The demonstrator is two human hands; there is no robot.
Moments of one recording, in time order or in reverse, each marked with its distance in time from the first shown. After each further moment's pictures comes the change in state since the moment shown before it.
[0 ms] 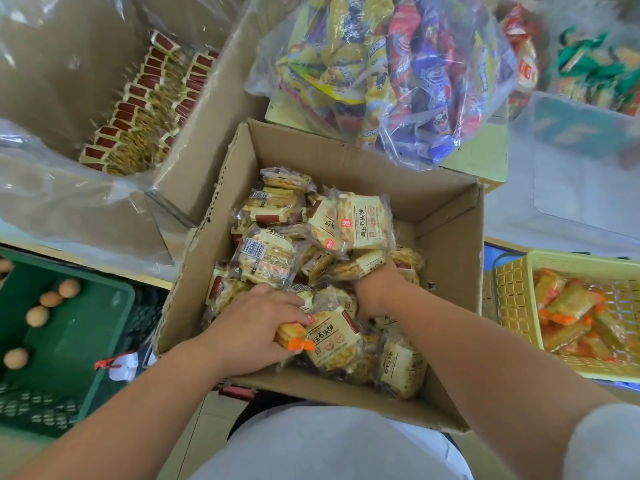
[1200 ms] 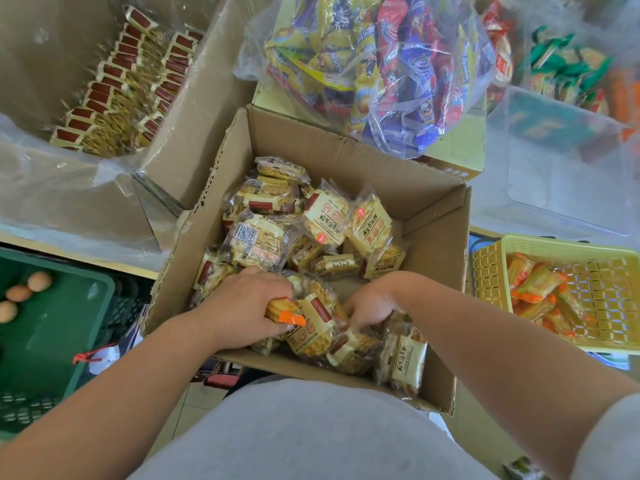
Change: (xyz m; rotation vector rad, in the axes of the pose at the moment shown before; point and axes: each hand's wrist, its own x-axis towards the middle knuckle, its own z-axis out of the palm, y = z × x) left_hand 0.007 -0.011 -0.002 -0.133 -0.017 0.031; right_hand -0.039 -0.008 -0.009 0.505 -0.619 -0.129
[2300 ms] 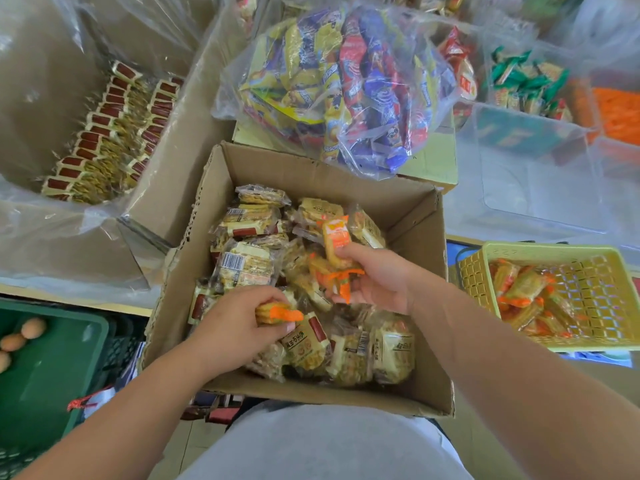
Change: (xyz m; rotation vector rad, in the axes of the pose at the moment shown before) left_hand -0.006 0.036 -0.020 -0.313 0.197 -0.152; right_hand -0.053 0.013 -0.014 1.633 0.427 -0.484
